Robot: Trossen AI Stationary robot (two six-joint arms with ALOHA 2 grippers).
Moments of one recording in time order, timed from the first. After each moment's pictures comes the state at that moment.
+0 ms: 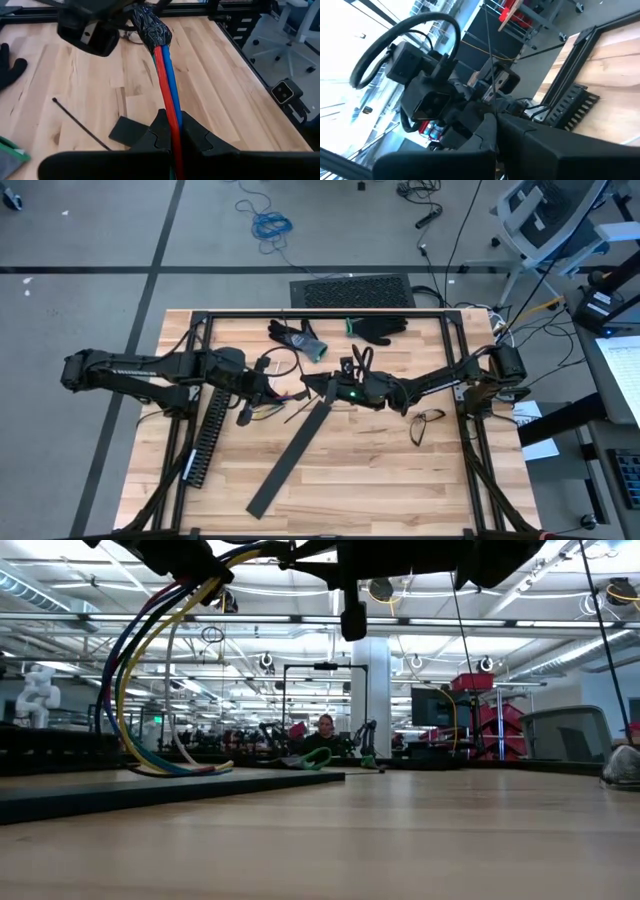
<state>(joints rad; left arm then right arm) 0.05 0.97 0.78 -0.32 0.28 0.08 0.10 1.71 0.96 0.85 0.38 1.02</state>
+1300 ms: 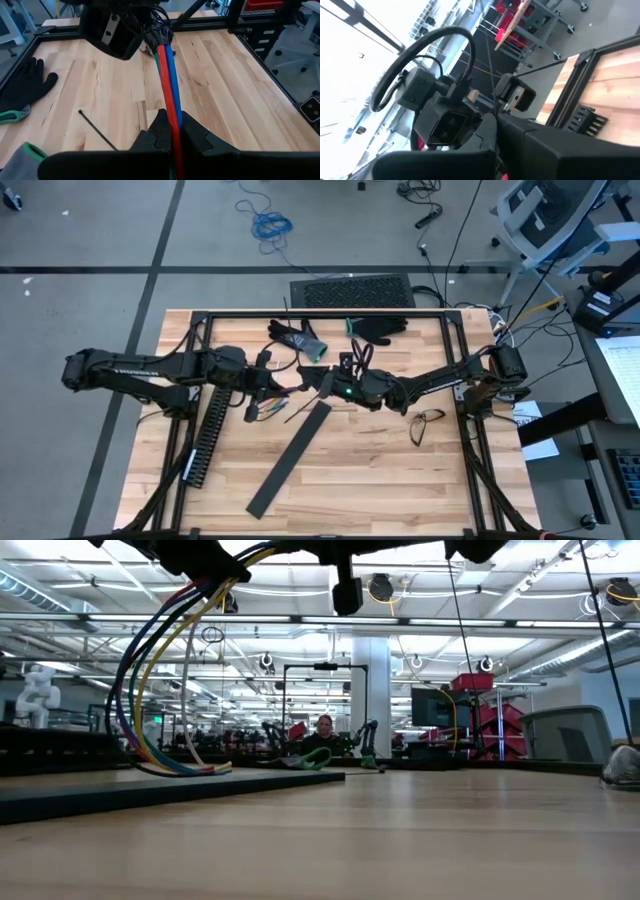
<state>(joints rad) 0.05 0.99 0.78 -0.23 0.18 0.09 0.12 1.71 1.08 0.76 0.49 1.01</state>
